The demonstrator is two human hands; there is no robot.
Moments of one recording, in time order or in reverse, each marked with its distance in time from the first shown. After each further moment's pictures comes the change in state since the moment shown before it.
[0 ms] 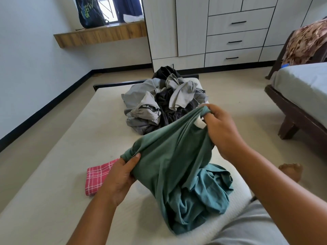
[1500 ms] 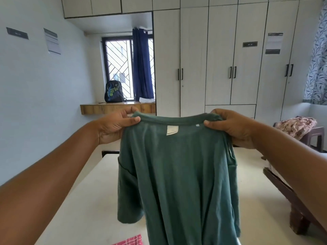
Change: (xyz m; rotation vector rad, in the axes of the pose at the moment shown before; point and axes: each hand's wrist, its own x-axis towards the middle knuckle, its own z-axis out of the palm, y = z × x) left_hand 0.030 0.349 0.032 0.319 -0.625 0.511; right_hand 0.076 -0.229 -0.055 -0.019 -0.414 -0.154
